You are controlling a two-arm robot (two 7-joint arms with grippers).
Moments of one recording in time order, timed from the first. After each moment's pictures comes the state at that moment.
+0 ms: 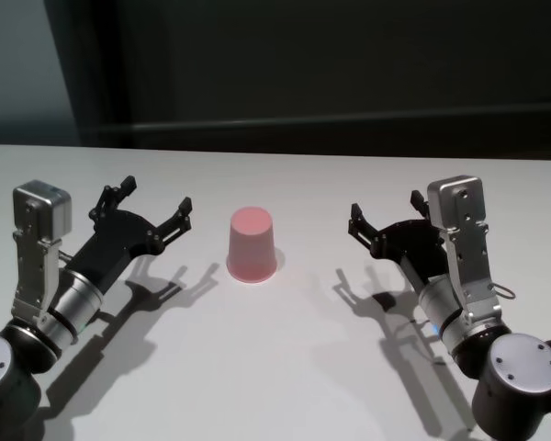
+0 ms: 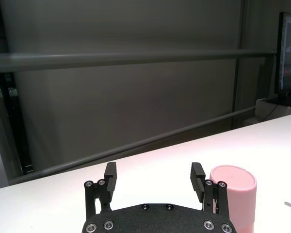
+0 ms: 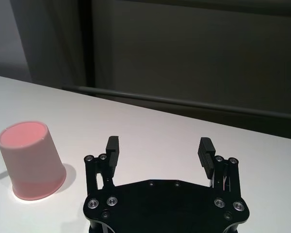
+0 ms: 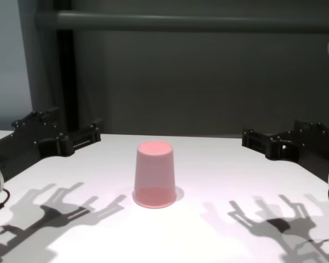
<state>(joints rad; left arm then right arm) -0.14 0.35 0.26 -1.38 -0.31 -0.18 -0.31 0.10 0.22 -0.39 -1.60 0.22 0.09 -0.13</state>
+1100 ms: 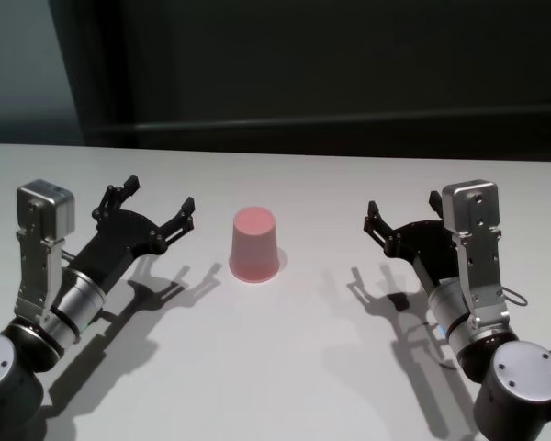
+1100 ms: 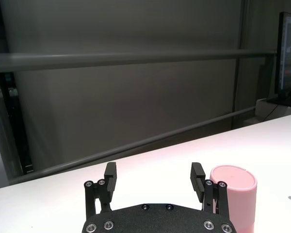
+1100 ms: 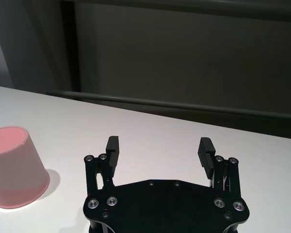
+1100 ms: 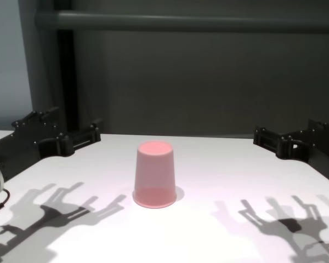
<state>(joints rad) -0.14 0.35 0.26 -1.38 -0.31 -0.18 -0.31 0.07 0.18 -0.34 -1.60 0.16 0.06 -0.15</state>
